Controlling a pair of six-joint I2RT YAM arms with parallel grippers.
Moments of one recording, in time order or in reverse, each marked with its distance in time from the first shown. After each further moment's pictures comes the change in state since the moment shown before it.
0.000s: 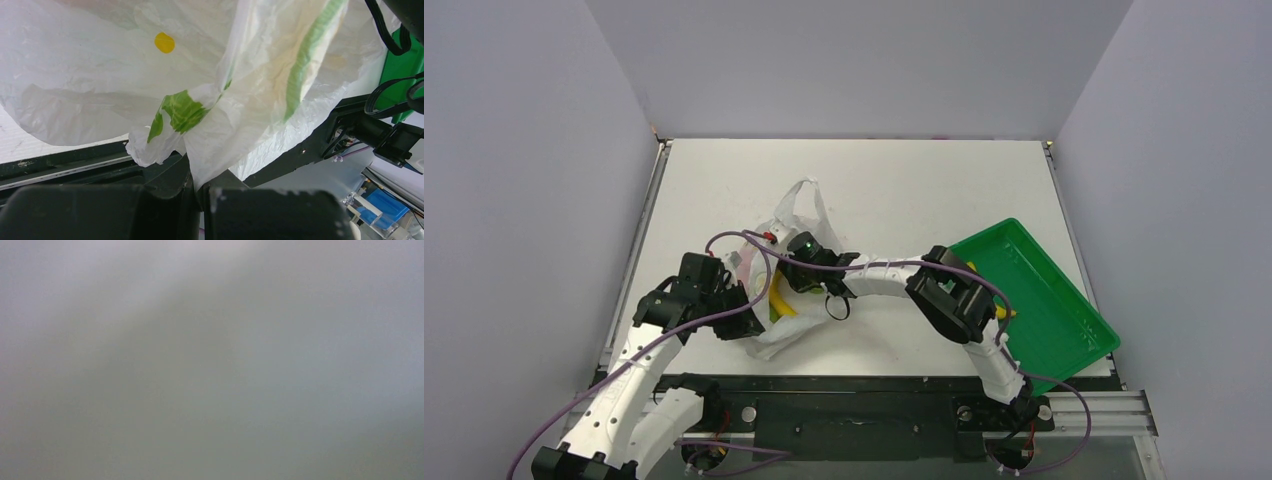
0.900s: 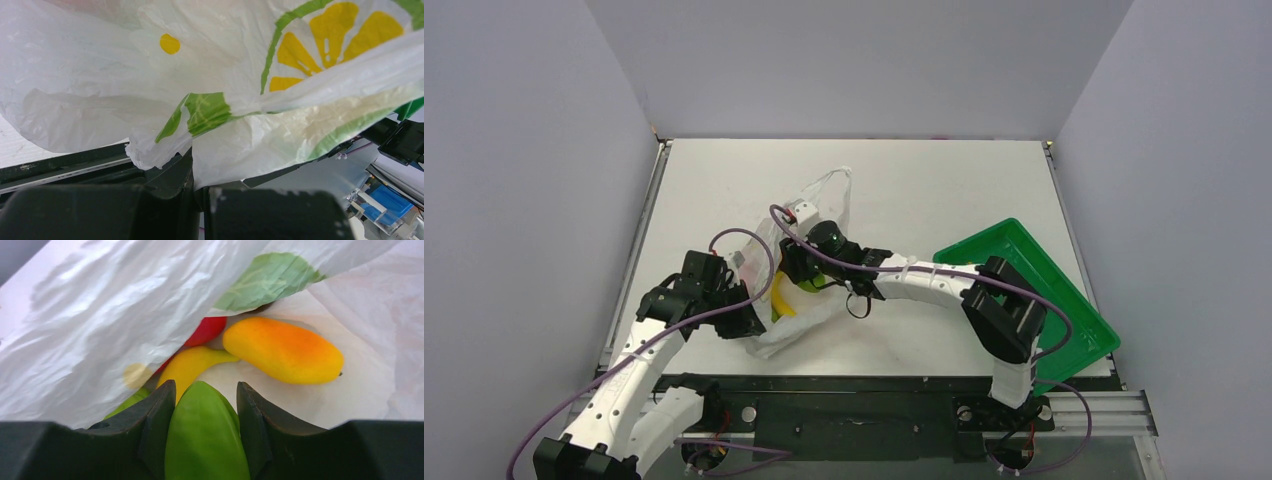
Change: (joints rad) left arm -0.004 0.027 0.000 0.009 0.006 0.023; right arm 0.002 -0.303 -0.151 0.031 -0.114 0.221
